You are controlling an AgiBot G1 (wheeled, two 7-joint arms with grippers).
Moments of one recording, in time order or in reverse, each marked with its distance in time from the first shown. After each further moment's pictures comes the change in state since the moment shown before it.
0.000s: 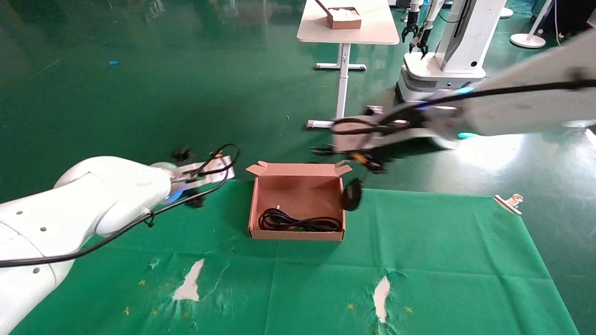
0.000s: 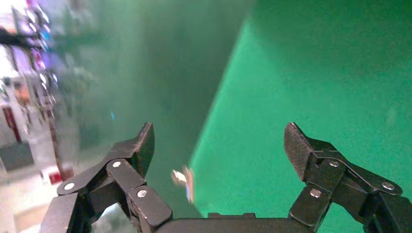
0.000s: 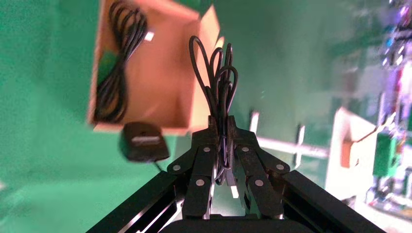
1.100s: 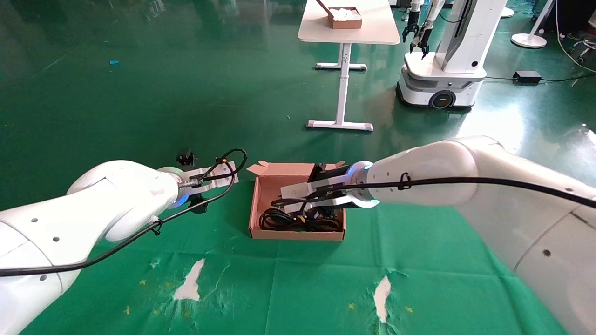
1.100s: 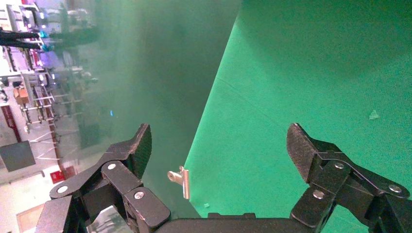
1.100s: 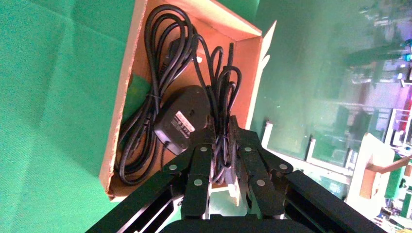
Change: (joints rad) left arm -0.001 -0.003 0.029 -0.022 0.078 0.050 -0.097; right arm -0.097 -0.211 -0.419 -0.285 0.142 0.422 -0.096
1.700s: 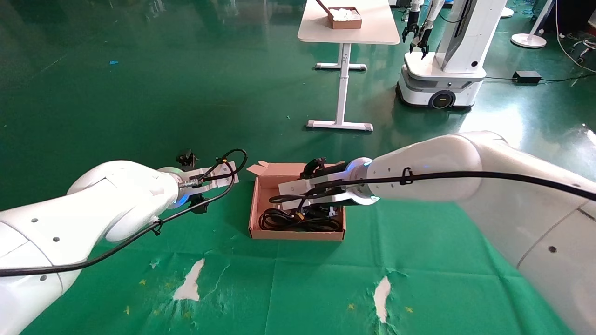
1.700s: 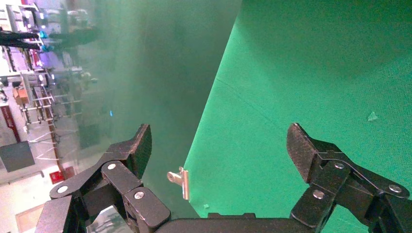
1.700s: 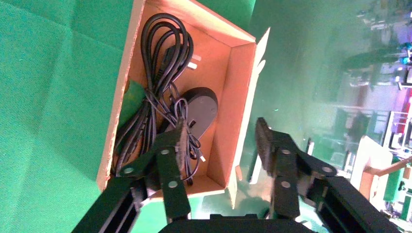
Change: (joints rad) left arm 0.001 -0.003 -0.001 -0.004 -0.002 0.000 0.001; right arm -0.005 0.014 0.036 0.020 0.016 -0.026 -0.007
